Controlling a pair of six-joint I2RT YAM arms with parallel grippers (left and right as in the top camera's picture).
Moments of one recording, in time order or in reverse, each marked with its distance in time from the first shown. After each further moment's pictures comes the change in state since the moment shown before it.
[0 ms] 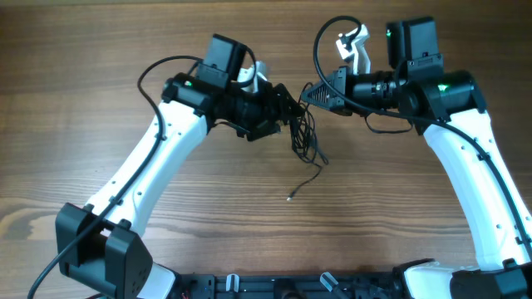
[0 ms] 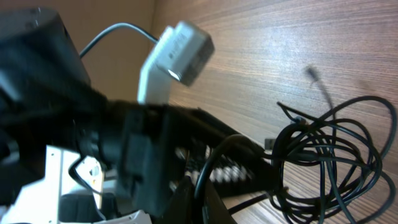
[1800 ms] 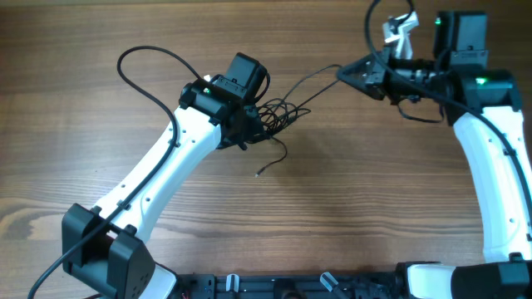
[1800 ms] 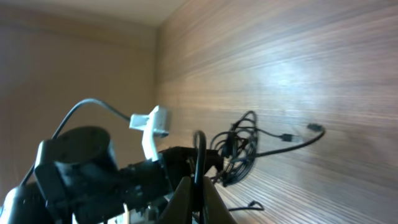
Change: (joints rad) left arm -0.084 0.000 0.005 -0.259 -0.779 -0.024; right arm -0.225 0.000 -0.006 0.024 -0.055 0.080
